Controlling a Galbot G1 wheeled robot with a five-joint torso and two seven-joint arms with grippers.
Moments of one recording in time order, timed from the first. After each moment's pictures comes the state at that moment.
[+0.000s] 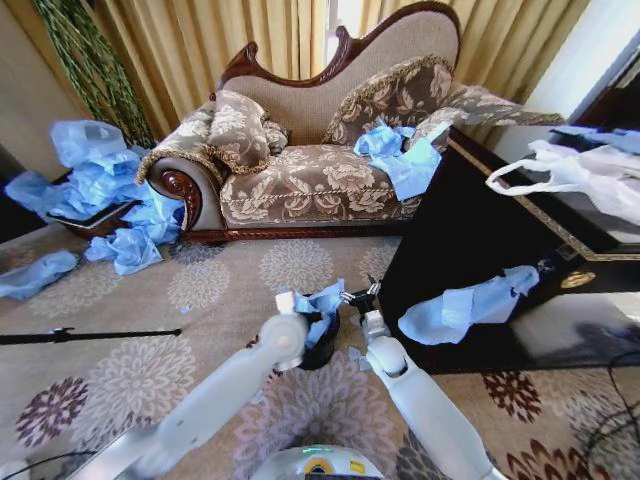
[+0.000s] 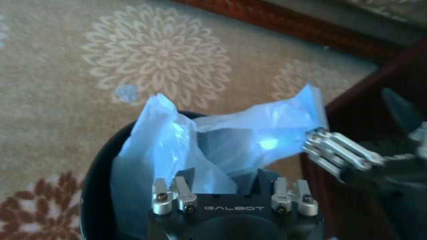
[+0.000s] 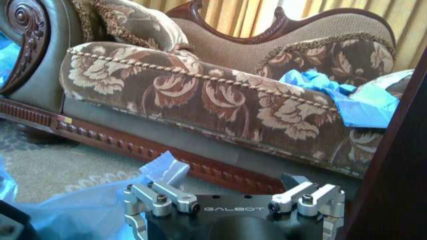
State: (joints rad) left arm 0.62 -1.18 0.31 -1.85 -1.48 0.43 -1.16; right arm -0.91 1.24 0.02 1.55 0.09 -0.01 0.29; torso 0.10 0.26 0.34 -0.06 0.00
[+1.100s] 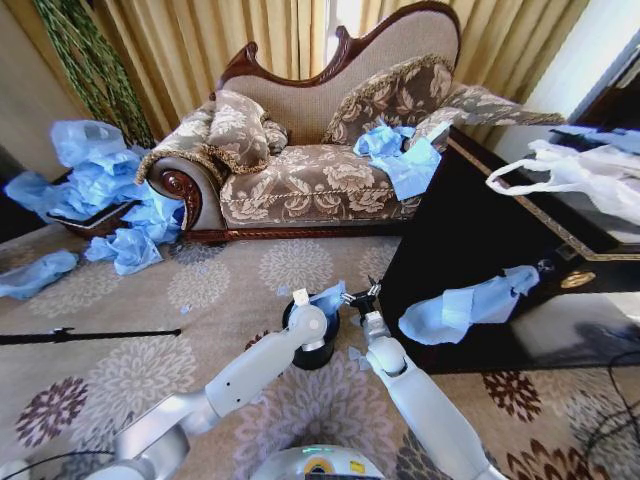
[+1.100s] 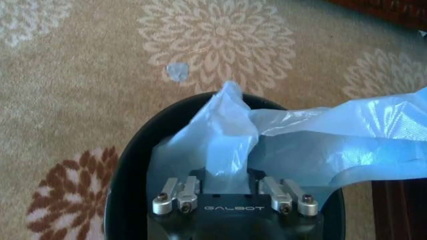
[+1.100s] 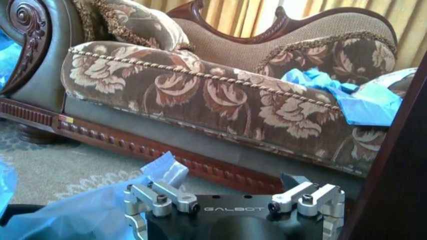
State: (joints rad) left arm 0.57 -1.23 0.35 -1.62 -1.51 0.31 -1.22; right arm -0.91 1.25 0.03 1.52 0.08 0.02 0.28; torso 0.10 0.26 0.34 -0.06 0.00
